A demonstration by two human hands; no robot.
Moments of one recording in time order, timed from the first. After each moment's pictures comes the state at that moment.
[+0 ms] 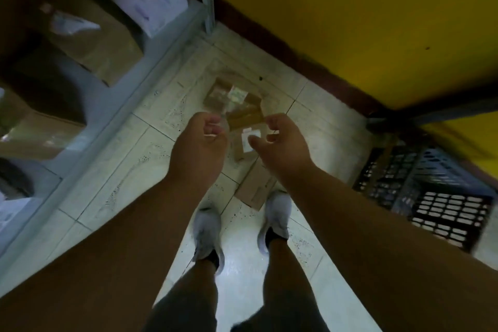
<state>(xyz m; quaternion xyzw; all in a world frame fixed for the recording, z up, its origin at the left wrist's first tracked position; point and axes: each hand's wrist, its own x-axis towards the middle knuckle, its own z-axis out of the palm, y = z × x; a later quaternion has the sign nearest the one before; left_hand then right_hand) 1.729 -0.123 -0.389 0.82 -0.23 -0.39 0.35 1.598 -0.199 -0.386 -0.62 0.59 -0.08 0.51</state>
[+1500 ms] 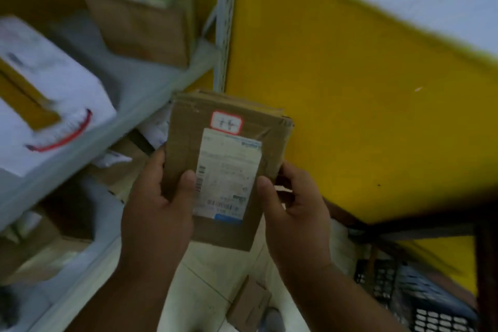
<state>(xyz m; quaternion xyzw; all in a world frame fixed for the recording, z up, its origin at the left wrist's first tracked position) 1.836 -0.170 -0.167 0.80 -0.25 -0.22 0.50 1.695 -0.243 -0.162 -0.68 0.48 -0.33 0.44</state>
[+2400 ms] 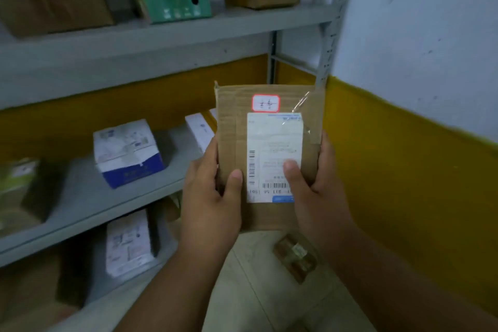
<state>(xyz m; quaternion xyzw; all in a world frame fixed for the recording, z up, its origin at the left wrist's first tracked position) 1.669 0.038 0.053 0.82 -0.22 0.02 0.53 1.591 -0.101 0.044 -0.73 0.14 -0.35 0.57</state>
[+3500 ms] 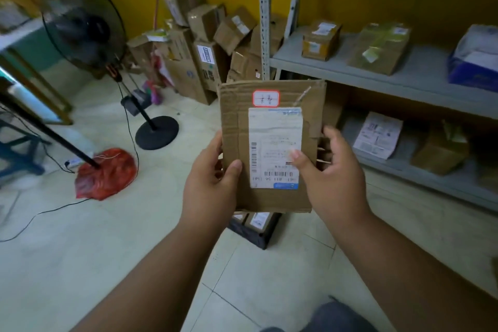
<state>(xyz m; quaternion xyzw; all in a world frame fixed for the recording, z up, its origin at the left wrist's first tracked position) 1.311 0.699 0.011 0.80 0.26 0.17 0.50 1.397 0.546 -0.011 -0.79 -0.10 0.01 0.61</state>
